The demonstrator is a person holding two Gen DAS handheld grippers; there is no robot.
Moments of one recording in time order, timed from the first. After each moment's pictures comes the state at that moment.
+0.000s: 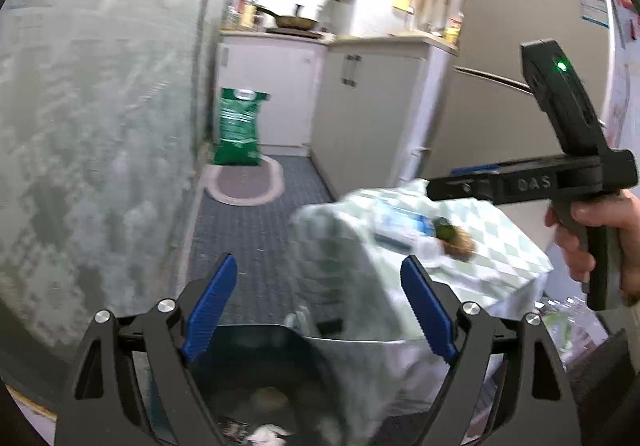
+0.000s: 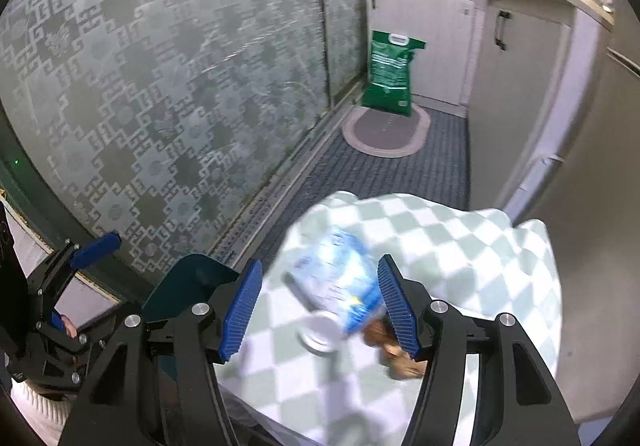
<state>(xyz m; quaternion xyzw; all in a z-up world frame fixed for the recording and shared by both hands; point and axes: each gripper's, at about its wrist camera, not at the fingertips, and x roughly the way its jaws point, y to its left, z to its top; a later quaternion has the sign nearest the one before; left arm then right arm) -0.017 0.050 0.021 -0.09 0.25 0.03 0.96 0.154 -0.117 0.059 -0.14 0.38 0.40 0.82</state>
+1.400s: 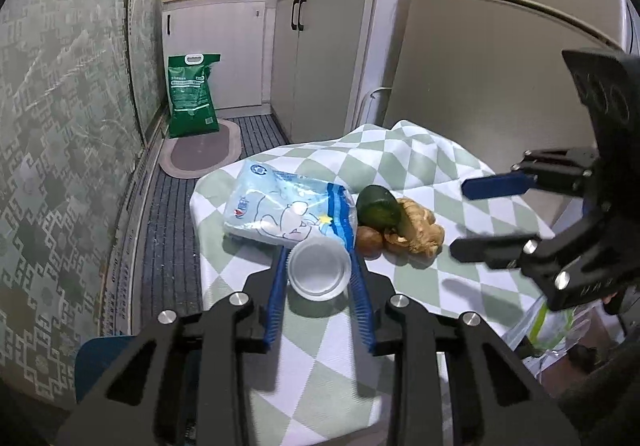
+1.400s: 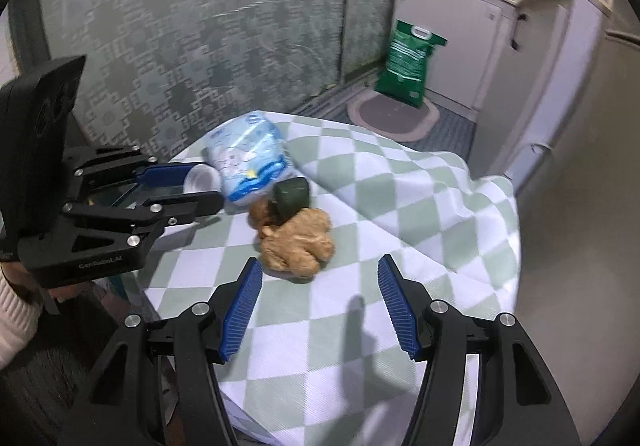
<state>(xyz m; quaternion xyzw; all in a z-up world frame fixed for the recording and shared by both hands) 0.086 -0.036 -0.018 -0.06 0.33 0.00 0.94 0.174 -0.210 0.002 -0.23 0.36 0.45 0.78</state>
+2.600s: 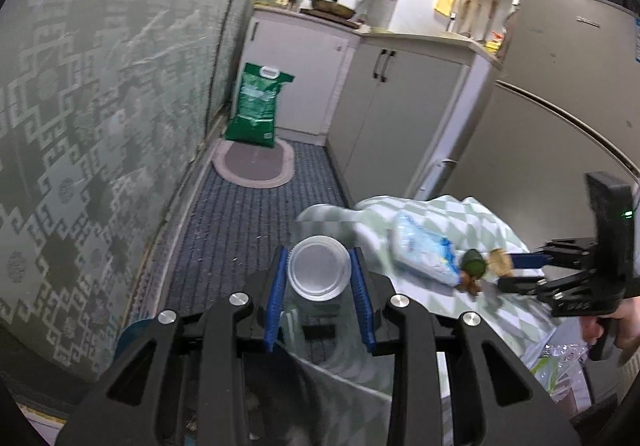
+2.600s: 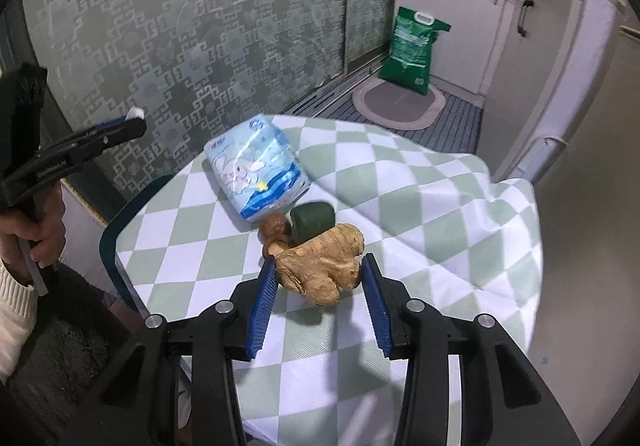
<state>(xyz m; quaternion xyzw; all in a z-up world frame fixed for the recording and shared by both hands) 0.027 0.073 0.001 -0.17 0.27 0.09 0.94 0.178 -0.187 0.008 -0.22 0.39 0.44 0.78</state>
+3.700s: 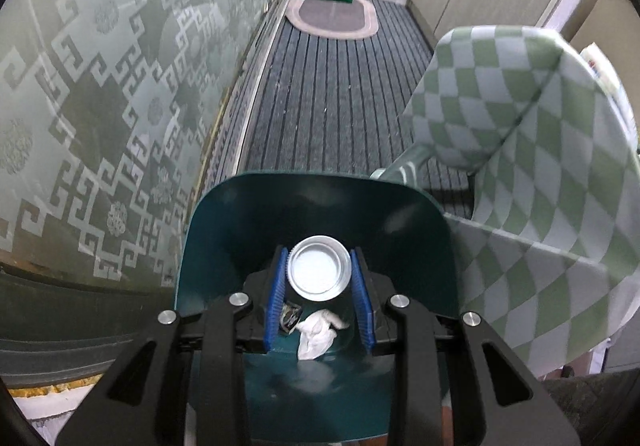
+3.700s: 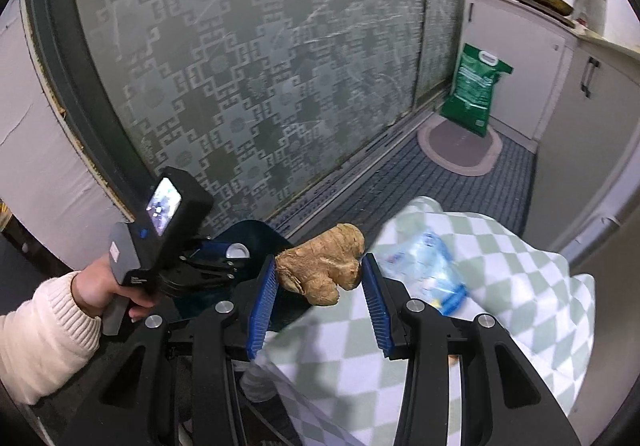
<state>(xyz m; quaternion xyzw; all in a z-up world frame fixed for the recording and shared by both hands) 0.017 0.133 -0.108 -0.16 0.53 0.16 0.82 0.106 -0.076 0.056 -0.22 0.36 0.53 0.74</state>
